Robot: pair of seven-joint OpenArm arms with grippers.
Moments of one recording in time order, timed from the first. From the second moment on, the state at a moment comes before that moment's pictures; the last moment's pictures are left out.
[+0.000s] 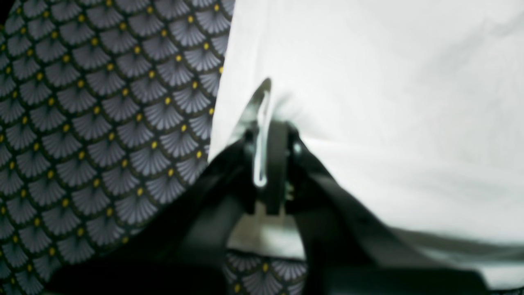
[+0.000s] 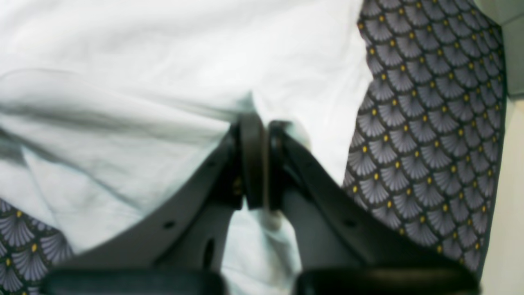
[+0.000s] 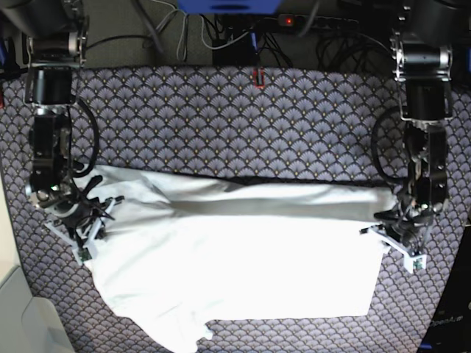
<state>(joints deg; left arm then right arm) -20.8 -20.6 -2.8 69.0 -21.4 -0.4 40.6 15.5 17.4 5.3 77.0 2.8 25.6 -39.6</state>
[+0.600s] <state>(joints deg) -25.6 -18.2 -3.2 64.5 -16.7 -0.4 40.9 22.7 15.2 3.5 68.4 -0.4 25.4 -35.0</state>
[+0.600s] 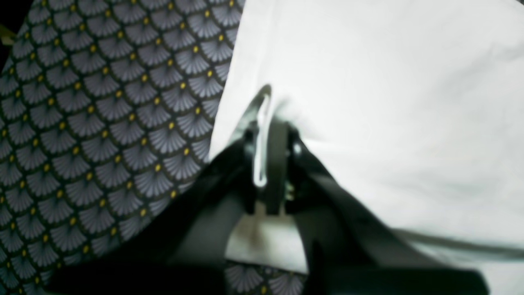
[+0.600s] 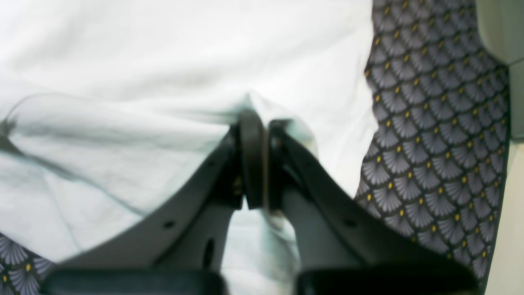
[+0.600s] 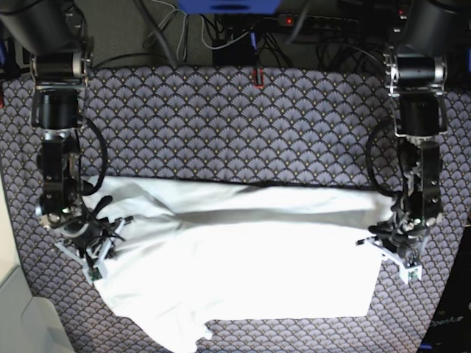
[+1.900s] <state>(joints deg) -25.9 -18.1 -3.1 59.5 -17.1 -0.3 31.2 25.1 15.4 3.5 61.4 -0.8 25.4 -31.9</state>
